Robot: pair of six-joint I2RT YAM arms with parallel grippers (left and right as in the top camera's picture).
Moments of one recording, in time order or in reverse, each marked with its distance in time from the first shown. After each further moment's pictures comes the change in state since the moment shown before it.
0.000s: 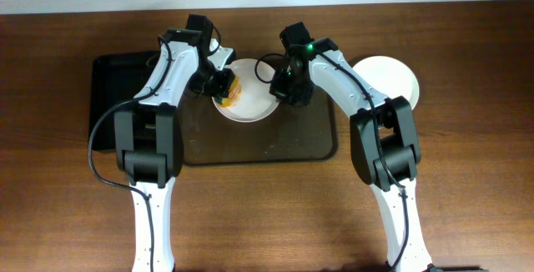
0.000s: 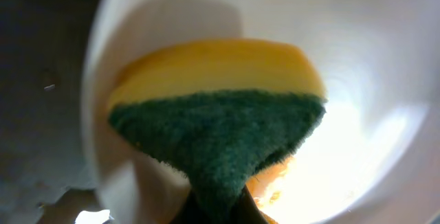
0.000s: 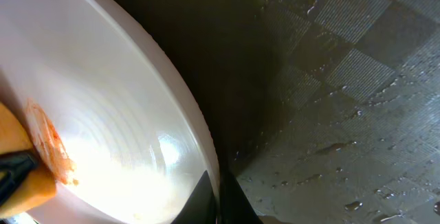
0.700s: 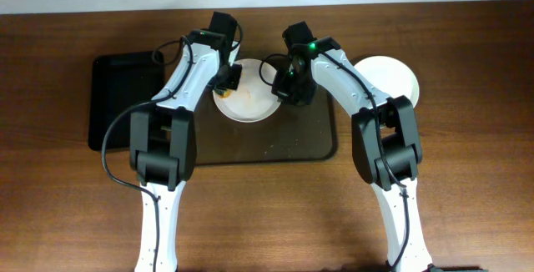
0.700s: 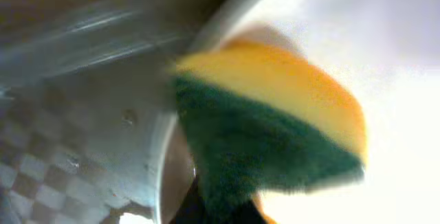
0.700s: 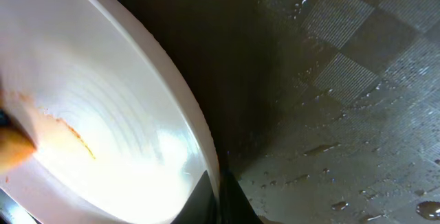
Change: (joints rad) left arm -0.093 0.004 0.019 0.047 -0.312 -0.118; right arm -0.009 0.000 0.000 -0.016 -0.011 -0.027
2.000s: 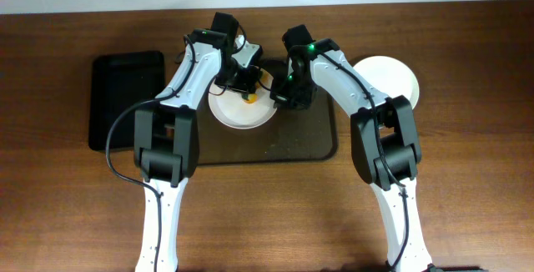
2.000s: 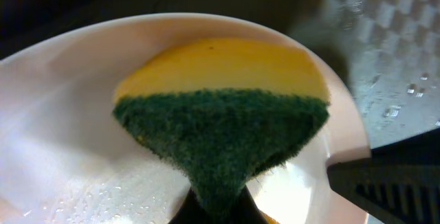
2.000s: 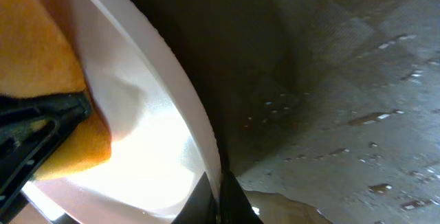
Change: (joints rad) left arm -0.003 0.047 0.055 0.016 0.430 0.098; right arm 0.003 0.003 -0.006 -0.034 -0.100 -0.068
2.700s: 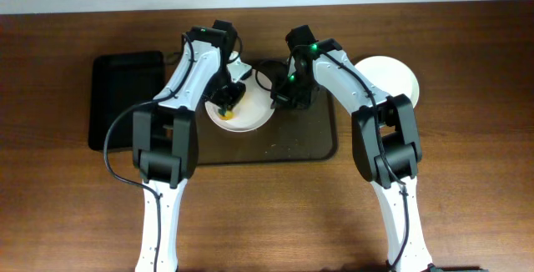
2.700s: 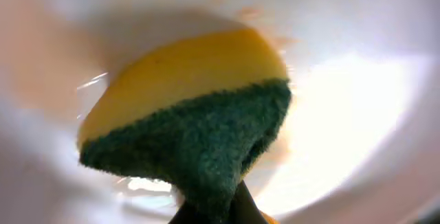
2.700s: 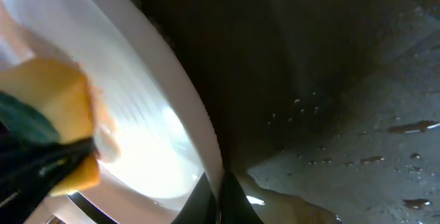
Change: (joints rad) left arm -0.002 -0.013 0.012 -0.282 -0.251 0.175; right arm -0.021 0.014 -0.001 0.004 -0.097 -0.048
